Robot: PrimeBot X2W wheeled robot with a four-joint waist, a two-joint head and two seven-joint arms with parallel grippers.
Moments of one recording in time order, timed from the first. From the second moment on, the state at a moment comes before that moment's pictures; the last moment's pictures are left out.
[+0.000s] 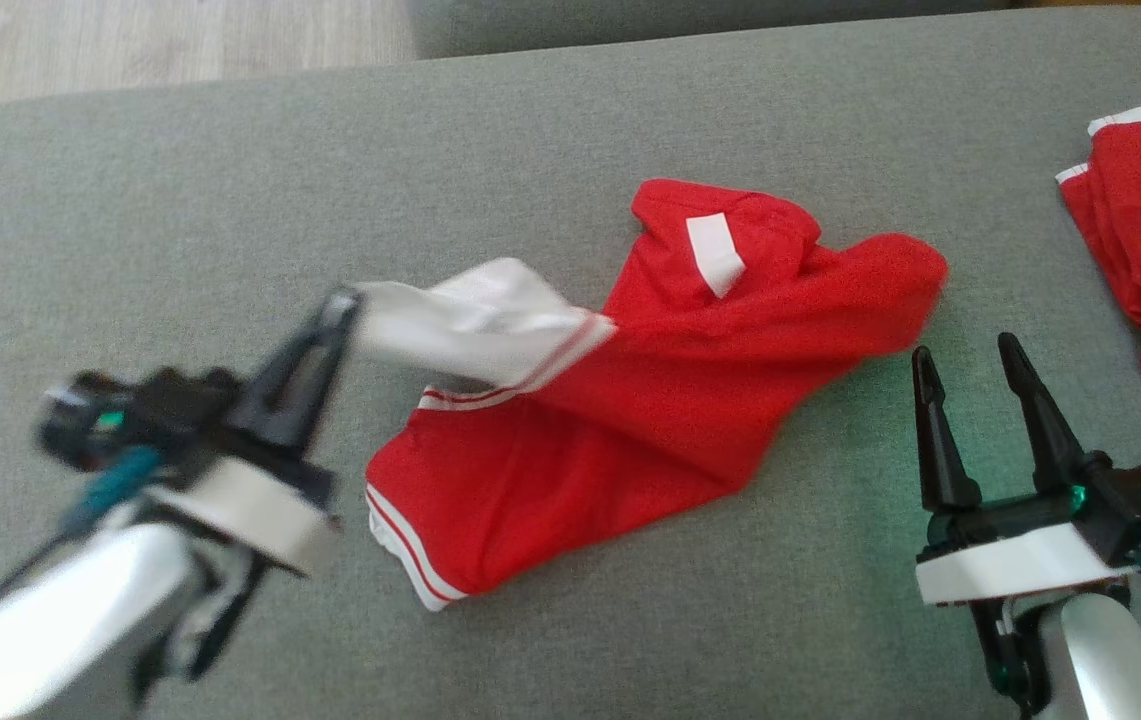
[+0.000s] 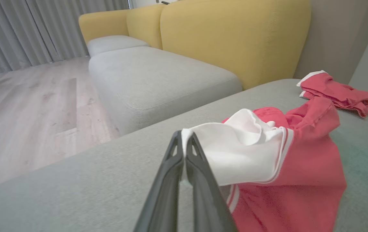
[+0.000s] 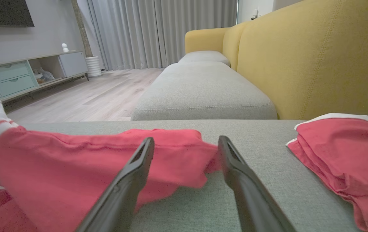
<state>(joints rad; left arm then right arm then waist) -0.60 0.74 -1.05 -0.09 -0.83 0.31 -0.13 -0.06 -0.10 0.06 0.14 0.12 0.12 -0.26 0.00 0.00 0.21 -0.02</state>
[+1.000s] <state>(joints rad) -0.52 1.03 -0.85 -0.07 -0.89 0.36 -0.23 -0.07 -0.18 0.22 0.27 0.22 0.12 -0.26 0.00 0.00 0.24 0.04</state>
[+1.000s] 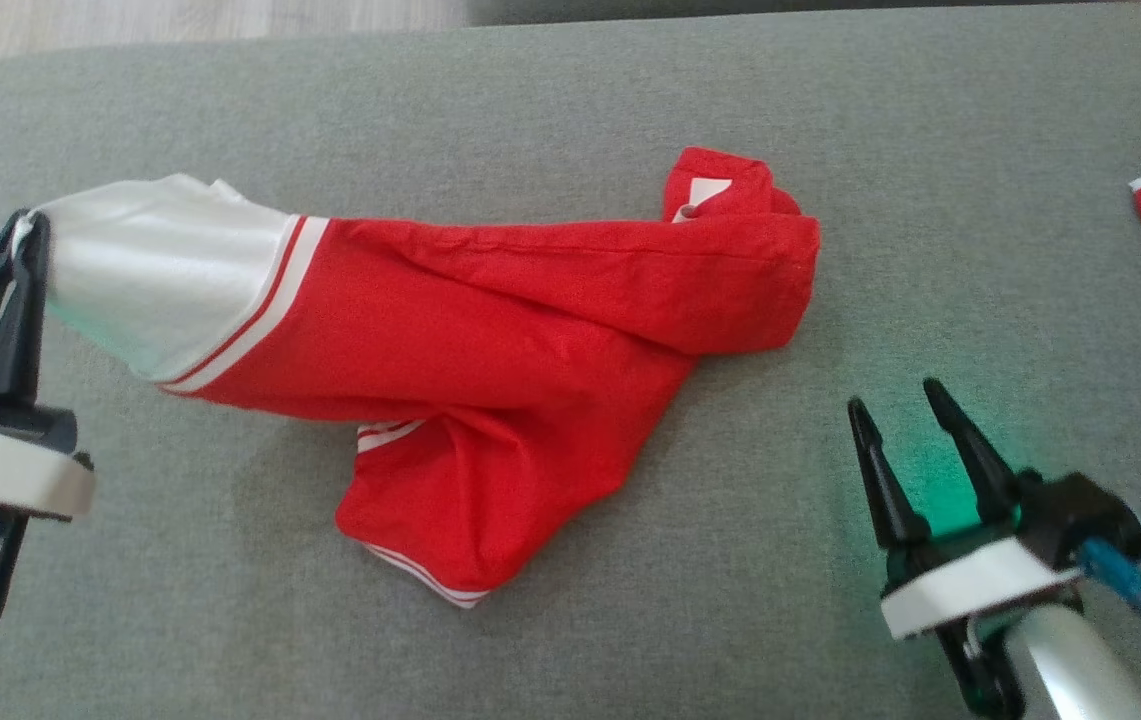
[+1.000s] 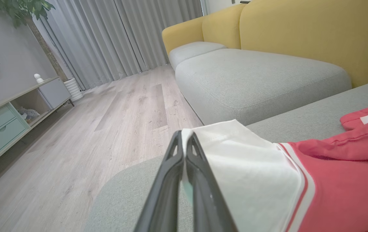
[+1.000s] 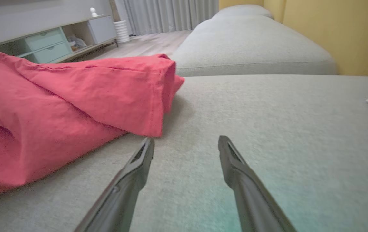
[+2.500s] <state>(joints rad) -0.59 0.96 -0.86 -0.07 -0.85 0.32 -0.23 -0.44 -0.30 0.52 0.41 0.58 0.12 -0.26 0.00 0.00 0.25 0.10</state>
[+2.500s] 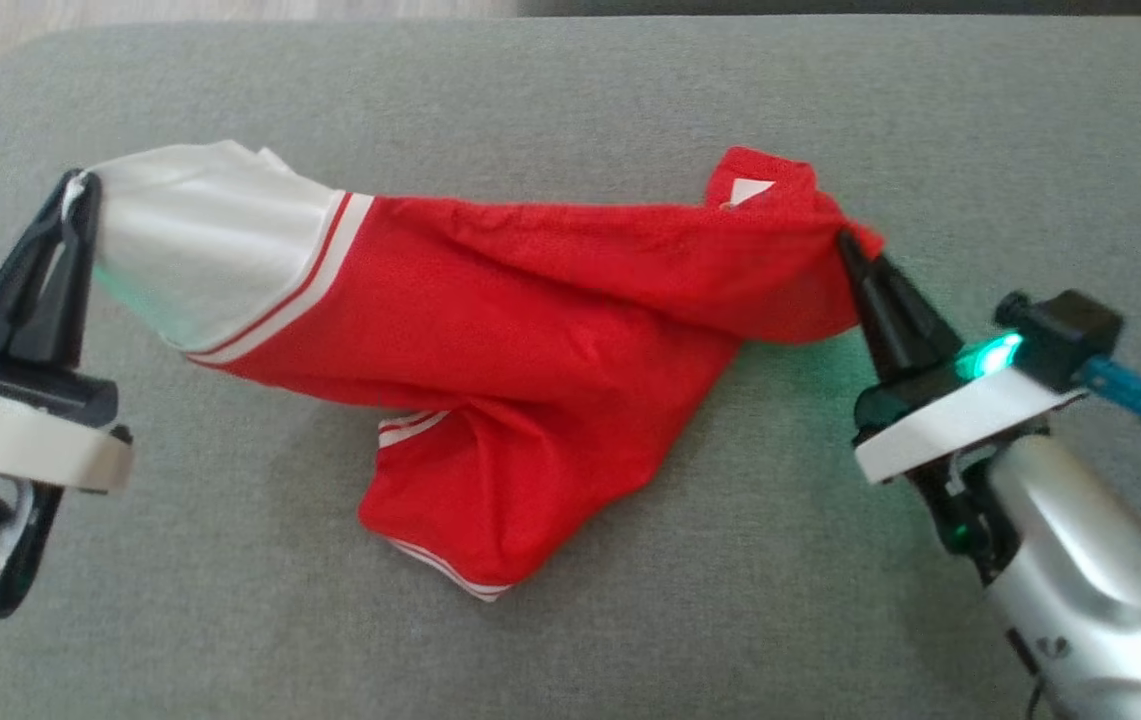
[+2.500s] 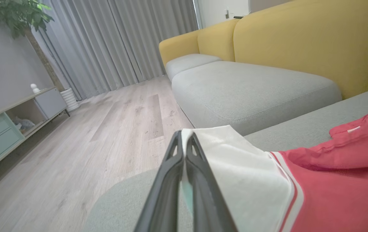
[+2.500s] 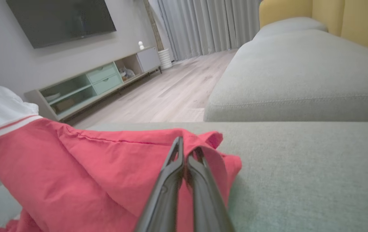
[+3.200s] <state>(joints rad) -0.92 1.09 -0.70 -0.22 -0.59 0.20 -0.24 -0.64 -0.73 0.37 -0.03 0.82 0.12 -0.12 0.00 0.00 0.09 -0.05</state>
